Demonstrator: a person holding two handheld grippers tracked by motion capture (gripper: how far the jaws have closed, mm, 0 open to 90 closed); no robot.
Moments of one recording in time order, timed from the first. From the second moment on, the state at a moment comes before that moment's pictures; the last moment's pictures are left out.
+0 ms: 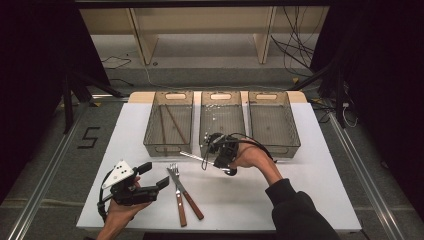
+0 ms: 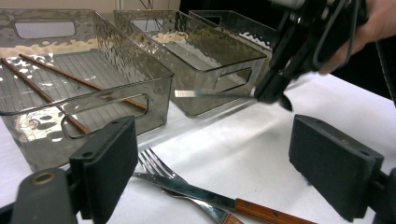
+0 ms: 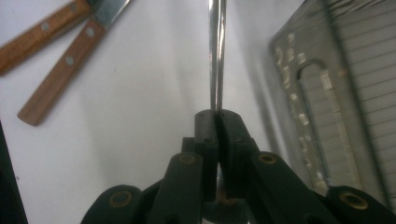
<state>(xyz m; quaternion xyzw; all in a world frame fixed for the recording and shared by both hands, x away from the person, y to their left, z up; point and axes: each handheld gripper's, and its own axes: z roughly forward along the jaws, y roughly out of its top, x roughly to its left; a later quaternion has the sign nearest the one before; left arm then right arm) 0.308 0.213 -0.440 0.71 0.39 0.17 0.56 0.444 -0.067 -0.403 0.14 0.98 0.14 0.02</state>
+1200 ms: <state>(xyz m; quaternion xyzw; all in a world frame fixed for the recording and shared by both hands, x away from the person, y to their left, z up) 0.308 0.213 -0.440 0.71 0.39 0.17 0.56 0.505 -0.107 -0.331 0.31 0.90 0.30 0.09</state>
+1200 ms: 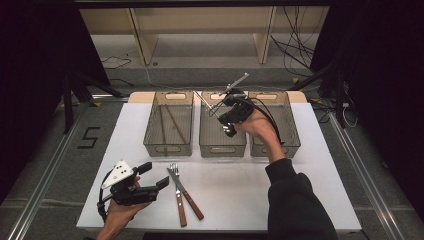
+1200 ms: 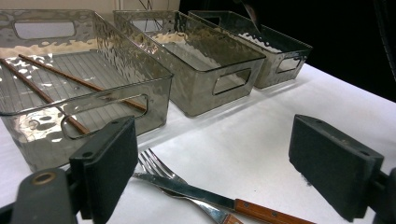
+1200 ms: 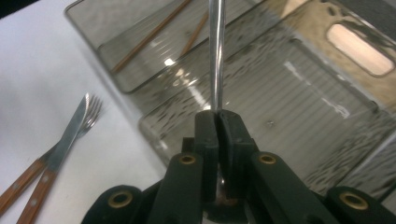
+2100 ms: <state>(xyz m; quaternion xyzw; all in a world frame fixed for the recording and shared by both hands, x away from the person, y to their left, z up) 0.308 0.214 -0.439 0.71 0.39 0.17 0.56 0.539 -0.118 -0.360 0.42 0.85 0.31 0.09</state>
